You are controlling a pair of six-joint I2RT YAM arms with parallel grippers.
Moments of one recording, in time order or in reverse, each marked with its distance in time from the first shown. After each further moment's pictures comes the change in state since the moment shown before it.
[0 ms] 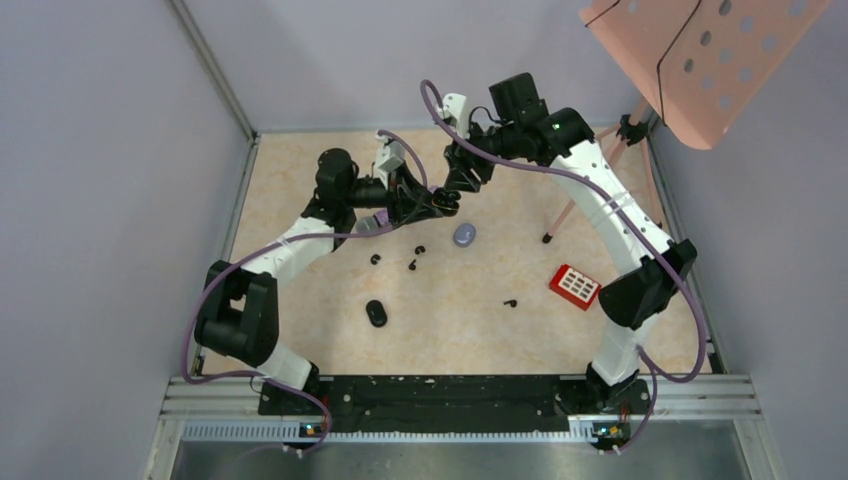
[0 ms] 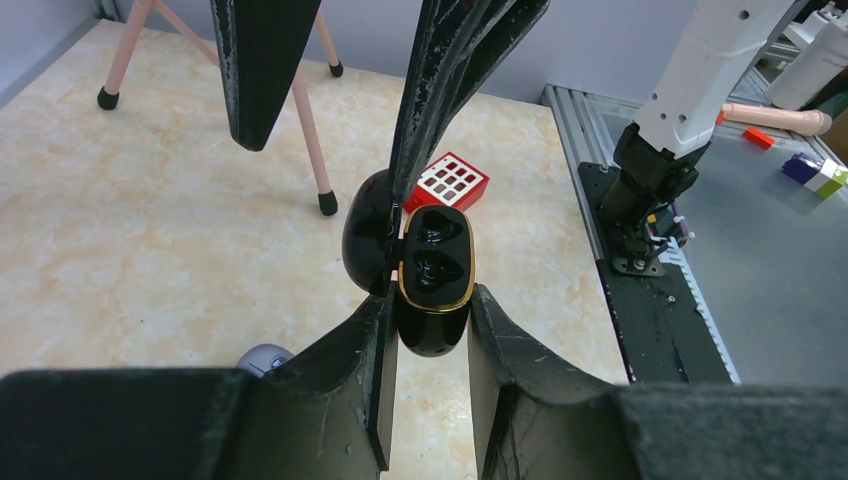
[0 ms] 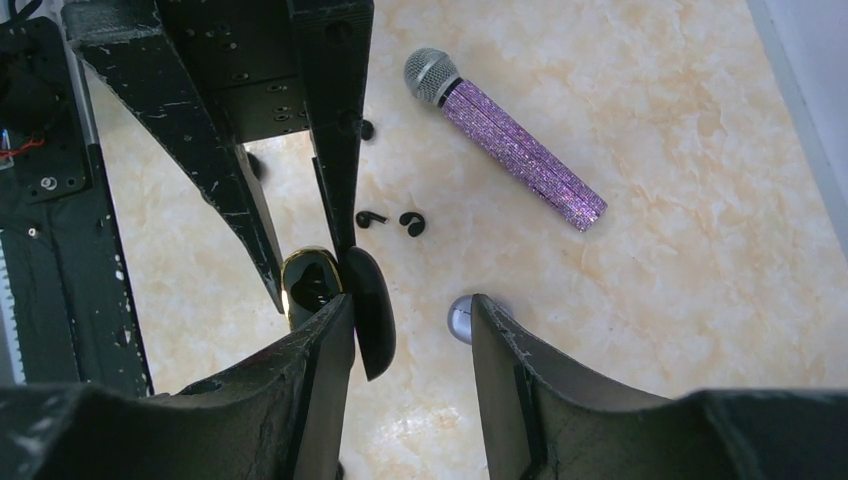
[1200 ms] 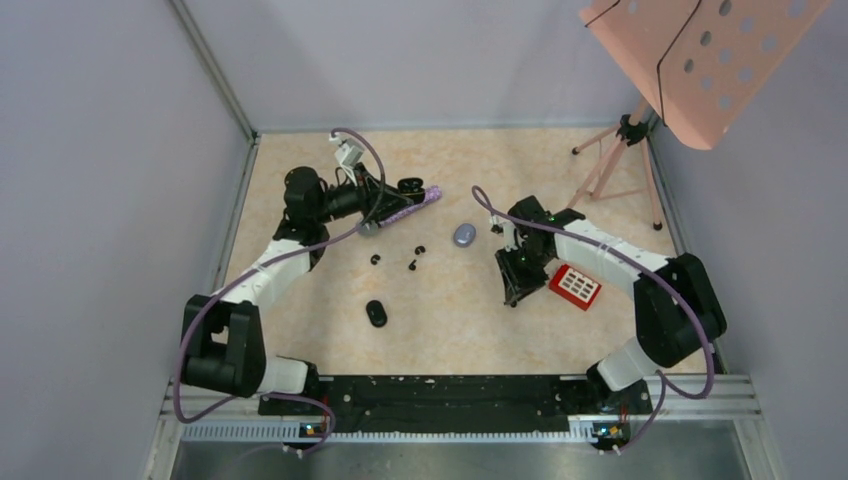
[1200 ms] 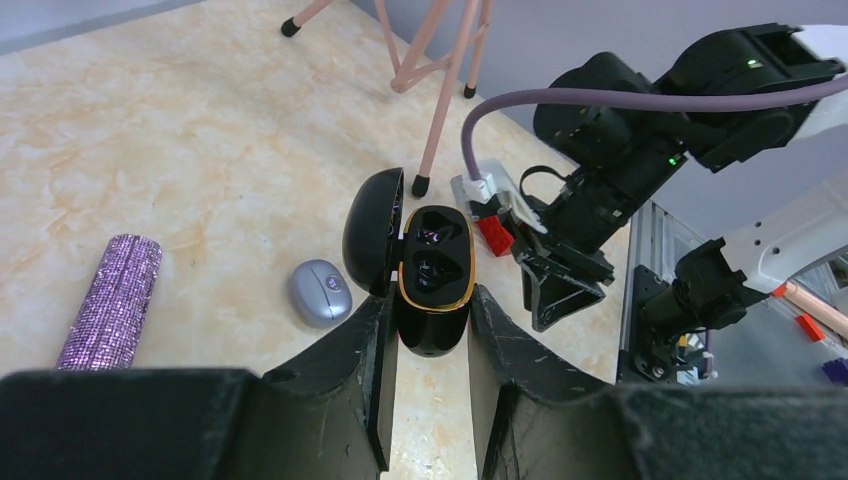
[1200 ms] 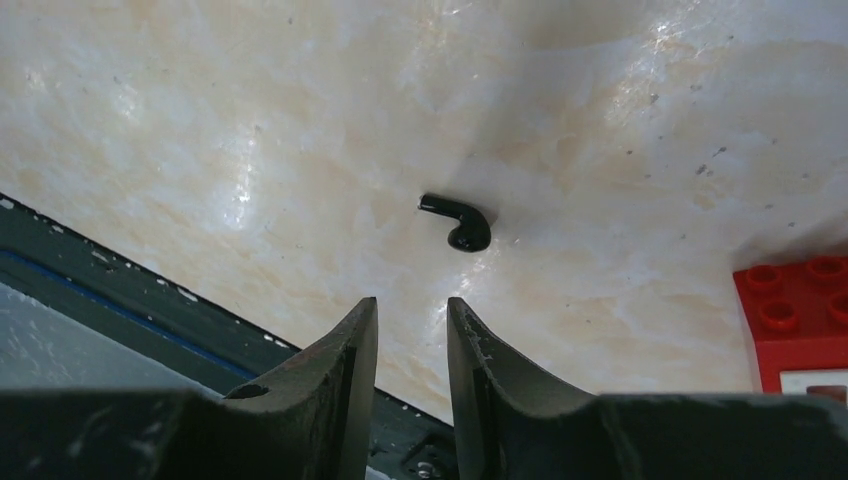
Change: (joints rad) left arm 0.142 -0.165 -0.180 -0.012 -0.272 -0.237; right arm -0.058 -0.296 -1.077 0.171 0.316 0.593
